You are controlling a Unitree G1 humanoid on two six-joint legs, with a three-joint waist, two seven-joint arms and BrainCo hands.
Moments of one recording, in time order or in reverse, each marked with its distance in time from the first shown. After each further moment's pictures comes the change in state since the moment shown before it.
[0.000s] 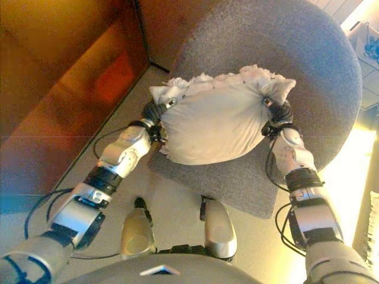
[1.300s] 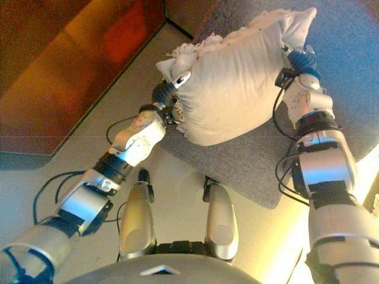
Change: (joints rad) left arm -0.119 -0.041 -0.082 -0.009 -0.218 -0.103 0.152; right arm -0.470 -0.040 0.074 0.391 -0.041 0.060 -0.097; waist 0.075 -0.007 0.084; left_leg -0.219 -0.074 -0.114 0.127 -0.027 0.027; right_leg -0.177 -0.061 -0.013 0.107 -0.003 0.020
